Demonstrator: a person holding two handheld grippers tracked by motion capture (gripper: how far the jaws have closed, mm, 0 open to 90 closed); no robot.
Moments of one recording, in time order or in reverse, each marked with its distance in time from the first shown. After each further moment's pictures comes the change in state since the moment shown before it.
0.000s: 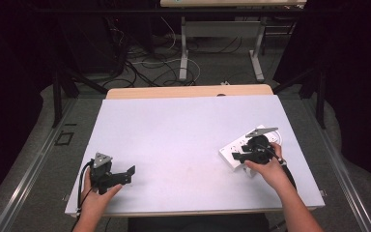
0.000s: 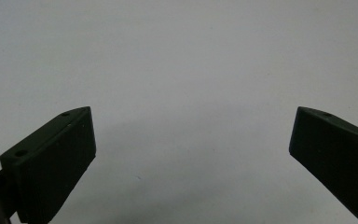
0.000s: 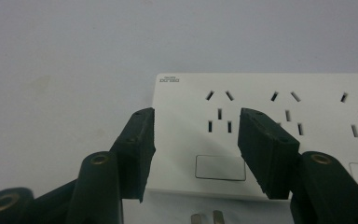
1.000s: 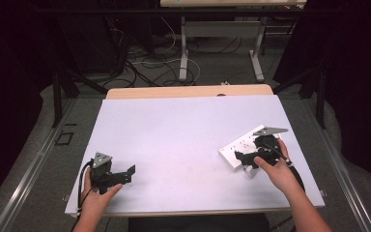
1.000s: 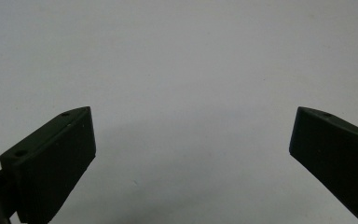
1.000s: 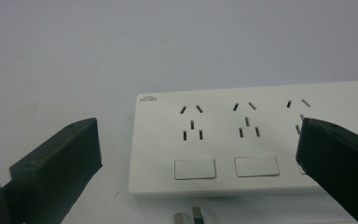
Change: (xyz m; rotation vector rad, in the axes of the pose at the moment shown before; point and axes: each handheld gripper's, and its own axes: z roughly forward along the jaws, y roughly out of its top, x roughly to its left) left arm -0.001 0.002 -0.001 -0.012 -0.011 -0.006; right arm 0.000 -0.001 -0.022 -0.103 -0.088 0.039
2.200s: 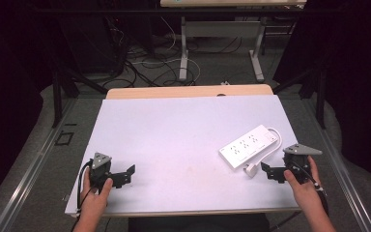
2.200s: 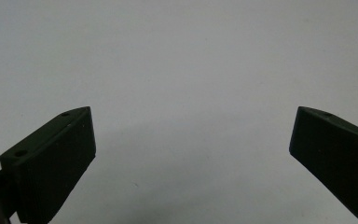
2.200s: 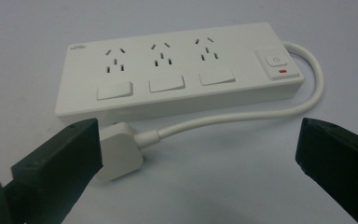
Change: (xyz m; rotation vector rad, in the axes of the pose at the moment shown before) left arm -0.002 0.000 -0.003 -0.025 0.001 0.010; right arm -0.035 -0.064 -0.047 -0.069 -0.150 0.054
